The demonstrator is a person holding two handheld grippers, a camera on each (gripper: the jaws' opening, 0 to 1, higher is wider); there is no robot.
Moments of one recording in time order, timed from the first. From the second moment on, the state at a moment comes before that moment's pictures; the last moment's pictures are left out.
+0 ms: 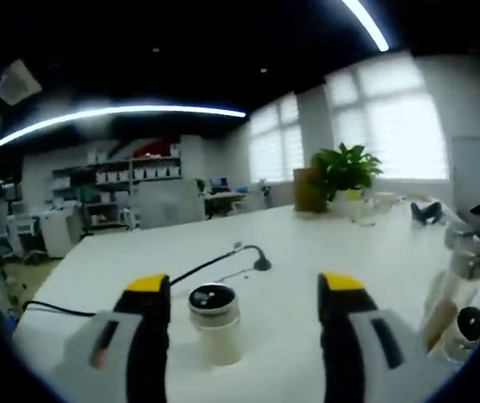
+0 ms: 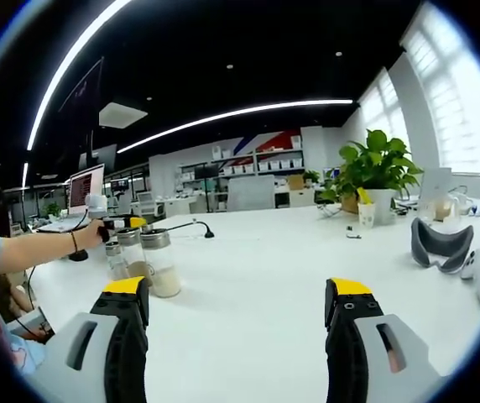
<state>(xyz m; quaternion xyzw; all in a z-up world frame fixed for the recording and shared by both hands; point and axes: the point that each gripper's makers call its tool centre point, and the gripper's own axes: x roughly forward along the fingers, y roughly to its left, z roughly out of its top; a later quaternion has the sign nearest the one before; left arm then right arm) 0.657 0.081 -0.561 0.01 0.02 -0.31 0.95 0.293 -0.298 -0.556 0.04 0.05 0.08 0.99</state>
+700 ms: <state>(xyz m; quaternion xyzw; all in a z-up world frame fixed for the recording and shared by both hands) 0.693 0.092 -0.594 0.00 0.05 -0.25 0.97 0.292 -0.303 -0.556 0.04 0.05 0.08 0.99</state>
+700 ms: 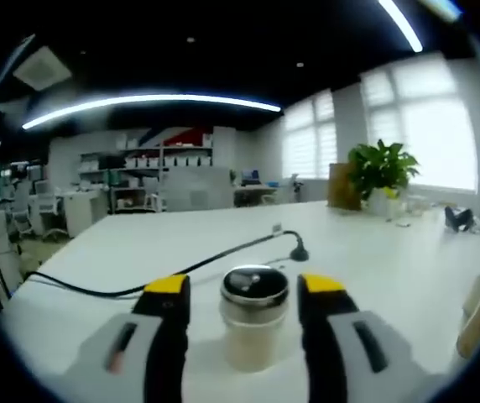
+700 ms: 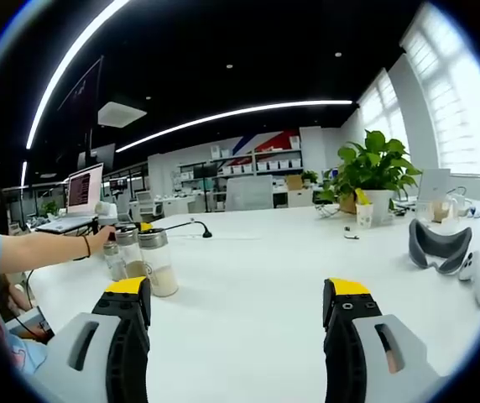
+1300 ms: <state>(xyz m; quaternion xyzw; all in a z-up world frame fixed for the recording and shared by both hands) 0.698 0.086 -0.605 0.05 0.05 -0.24 0.97 0.293 -0.310 -0.556 0.04 0.06 0.07 1.00</state>
